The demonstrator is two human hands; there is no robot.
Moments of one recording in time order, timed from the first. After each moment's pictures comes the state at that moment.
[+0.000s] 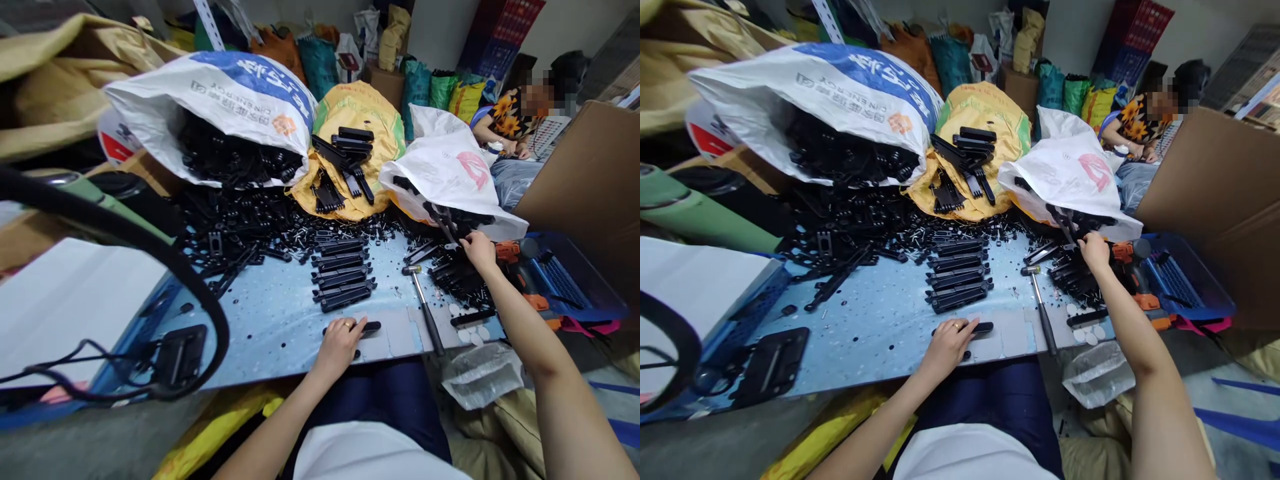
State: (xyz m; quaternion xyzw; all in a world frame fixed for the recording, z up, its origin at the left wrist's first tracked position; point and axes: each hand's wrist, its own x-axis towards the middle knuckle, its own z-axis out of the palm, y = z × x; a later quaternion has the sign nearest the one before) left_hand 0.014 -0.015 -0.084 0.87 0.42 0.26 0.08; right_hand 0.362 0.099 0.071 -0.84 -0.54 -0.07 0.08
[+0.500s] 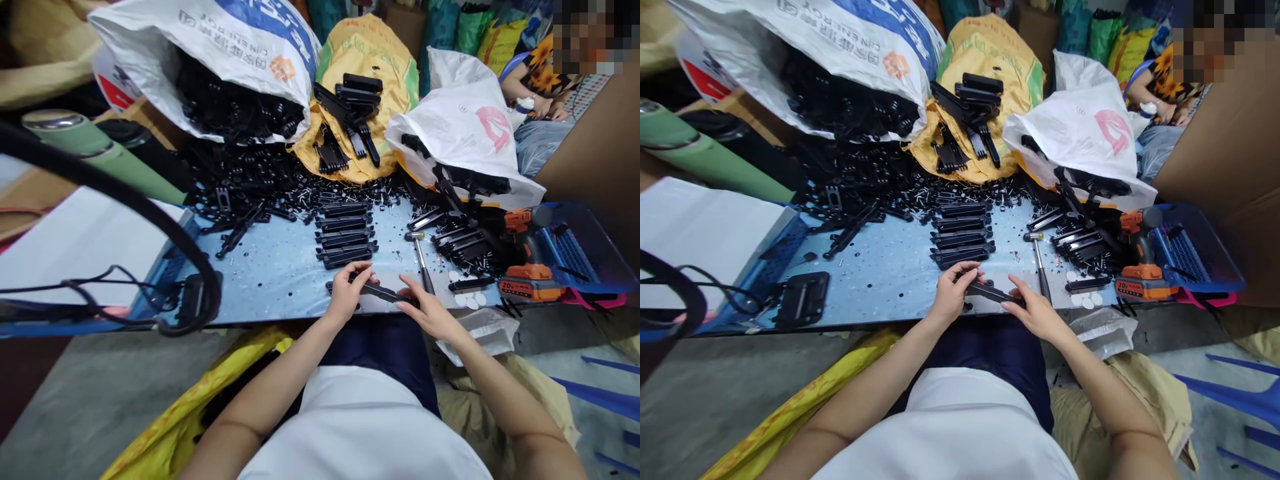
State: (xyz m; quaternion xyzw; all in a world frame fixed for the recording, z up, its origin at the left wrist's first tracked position) left_hand 0.051 -0.018 -0.018 0.41 0.44 0.51 0.61; right_hand 0.231 -0.070 0.003 -0.58 -0.66 0.41 0.25
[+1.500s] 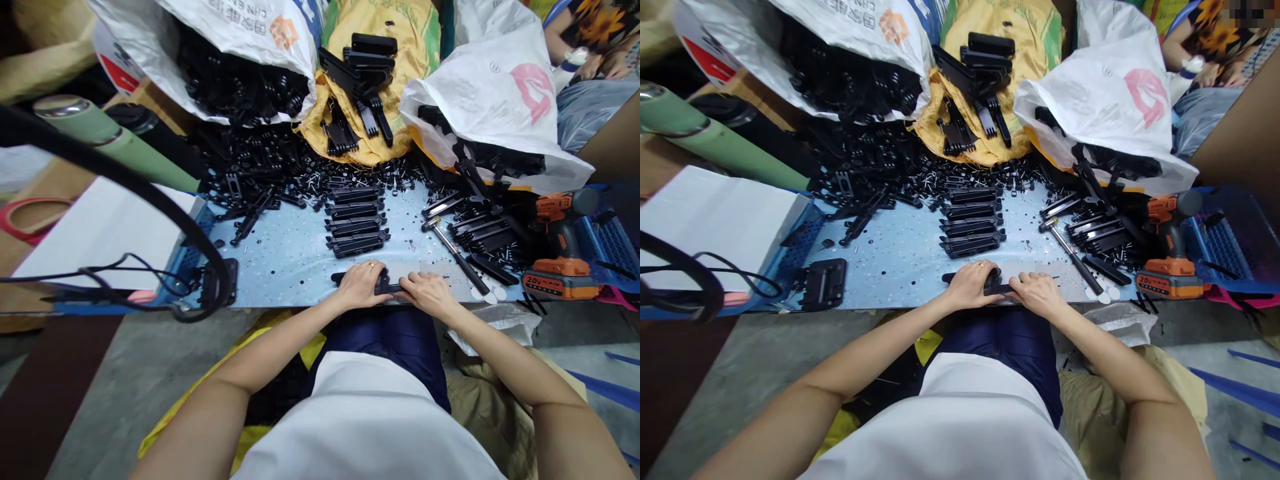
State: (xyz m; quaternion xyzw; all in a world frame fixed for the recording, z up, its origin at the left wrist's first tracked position) left_hand 0.030 -0.006 -0.039 0.89 0.40 0.12 0.19; right_hand 0.217 -0.039 0.005 -0.47 -0.87 0.01 -0.15
